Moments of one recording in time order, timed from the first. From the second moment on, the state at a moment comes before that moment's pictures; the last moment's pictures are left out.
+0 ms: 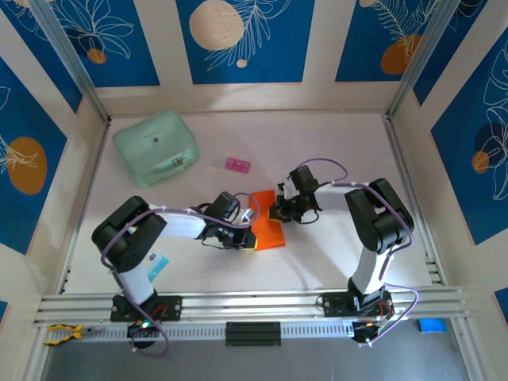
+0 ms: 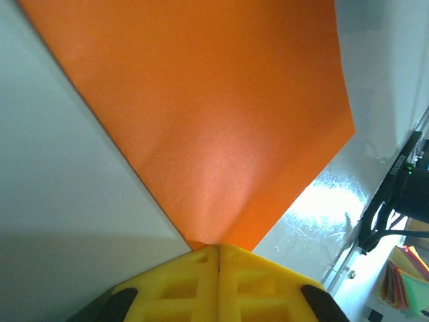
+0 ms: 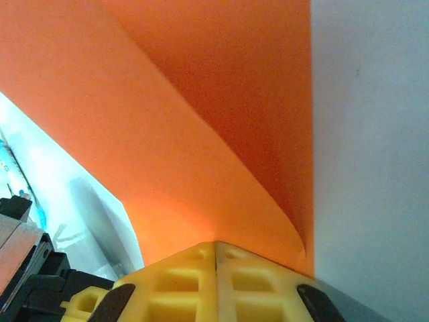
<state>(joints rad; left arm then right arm) -0.76 1.74 0.74 -0.04 0.64 -0.68 0.42 1.81 0.86 -0.22 -0.64 0.57</state>
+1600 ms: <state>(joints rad) -0.81 1.57 0.72 -0.12 0.58 -0.63 0.42 1.80 0.84 -0.19 -0.64 0.57</state>
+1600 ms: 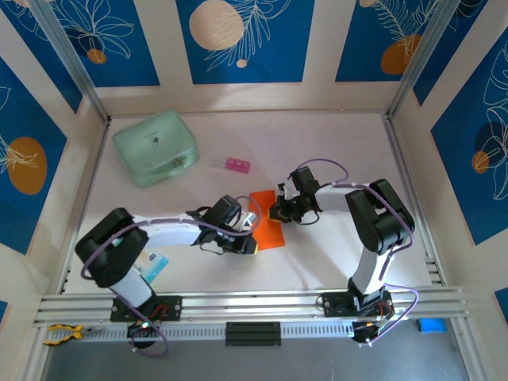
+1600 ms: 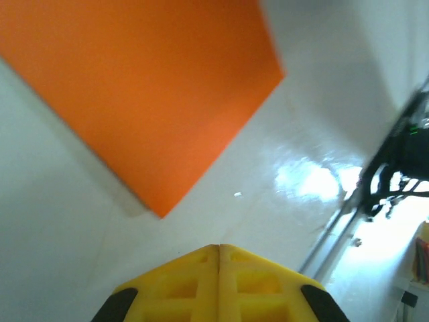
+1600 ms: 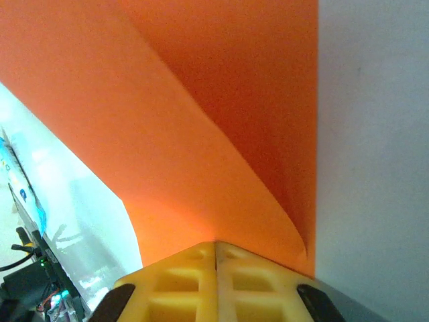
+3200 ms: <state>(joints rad) -0.54 1.99 1.13 -0.08 0.71 -0.61 0.42 1.80 0.84 -0.20 -0.64 0.57</state>
